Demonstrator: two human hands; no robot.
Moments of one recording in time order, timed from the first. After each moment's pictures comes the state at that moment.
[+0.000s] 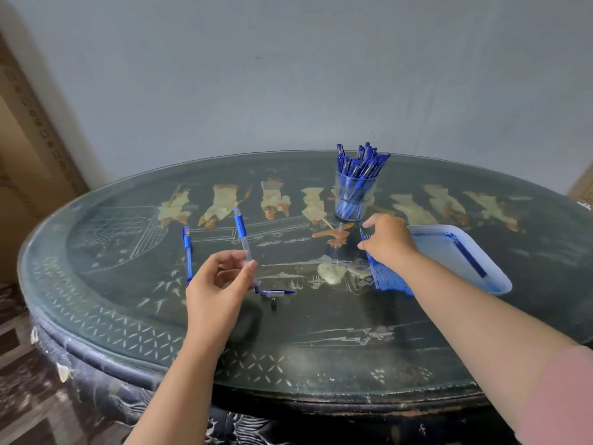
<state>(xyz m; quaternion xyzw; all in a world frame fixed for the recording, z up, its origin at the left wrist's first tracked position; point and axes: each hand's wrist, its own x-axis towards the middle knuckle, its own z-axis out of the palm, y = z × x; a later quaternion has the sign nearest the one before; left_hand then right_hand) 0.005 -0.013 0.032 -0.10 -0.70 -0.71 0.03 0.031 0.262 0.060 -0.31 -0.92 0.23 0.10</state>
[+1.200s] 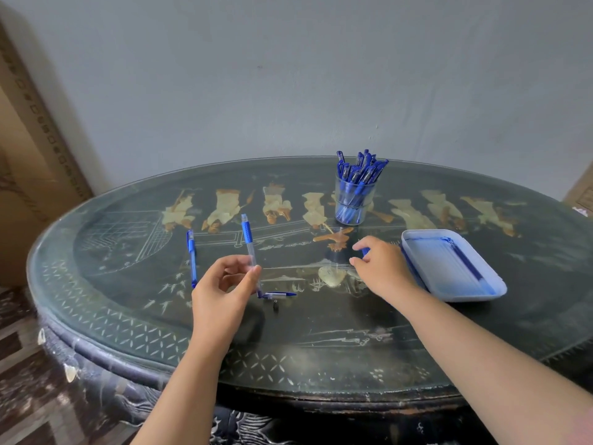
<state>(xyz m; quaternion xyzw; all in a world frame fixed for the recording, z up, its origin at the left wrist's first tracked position) 0.009 -0.017 0.032 -0.11 -0.70 -0.70 0.02 0.060 0.231 0.040 -0.28 -0.91 0.29 0.14</state>
